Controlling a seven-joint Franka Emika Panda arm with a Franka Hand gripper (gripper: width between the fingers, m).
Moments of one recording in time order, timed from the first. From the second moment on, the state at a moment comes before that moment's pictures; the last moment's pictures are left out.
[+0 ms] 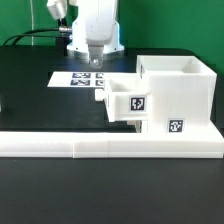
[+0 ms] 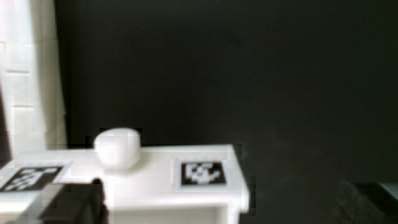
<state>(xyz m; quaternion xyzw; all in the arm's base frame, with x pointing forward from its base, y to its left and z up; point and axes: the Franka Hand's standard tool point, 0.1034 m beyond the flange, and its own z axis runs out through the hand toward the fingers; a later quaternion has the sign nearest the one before) 0.555 -0.031 0.107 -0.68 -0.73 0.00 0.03</state>
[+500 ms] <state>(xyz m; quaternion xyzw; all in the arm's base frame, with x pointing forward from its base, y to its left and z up) 0.553 -0.041 0.080 -0.70 -0.70 -0.04 0.10</state>
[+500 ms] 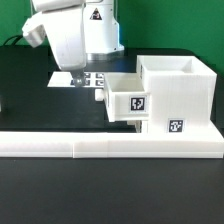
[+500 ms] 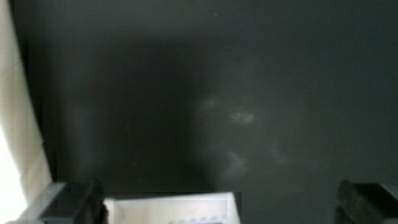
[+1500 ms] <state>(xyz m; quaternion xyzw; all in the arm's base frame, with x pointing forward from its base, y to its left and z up) 0.552 0.016 0.060 -0.75 -0.65 -0.03 0.12</state>
